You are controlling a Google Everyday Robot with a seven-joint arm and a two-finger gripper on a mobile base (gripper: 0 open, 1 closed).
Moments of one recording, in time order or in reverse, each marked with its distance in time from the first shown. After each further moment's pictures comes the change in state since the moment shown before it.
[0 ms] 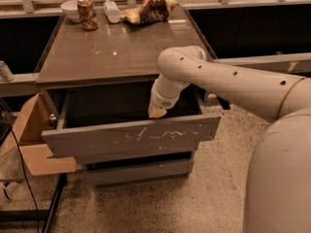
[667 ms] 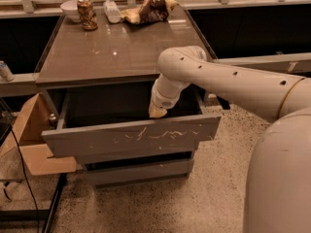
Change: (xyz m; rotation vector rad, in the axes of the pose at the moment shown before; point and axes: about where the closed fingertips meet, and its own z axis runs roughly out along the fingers) arm 0.000 0.000 0.000 -0.001 0.000 -0.001
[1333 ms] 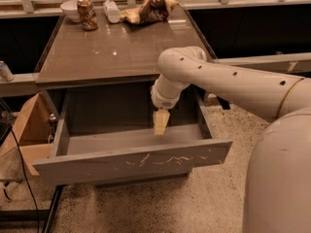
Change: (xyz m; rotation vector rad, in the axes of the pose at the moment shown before) arm 0.000 0.000 0.000 0.000 0.000 0.000
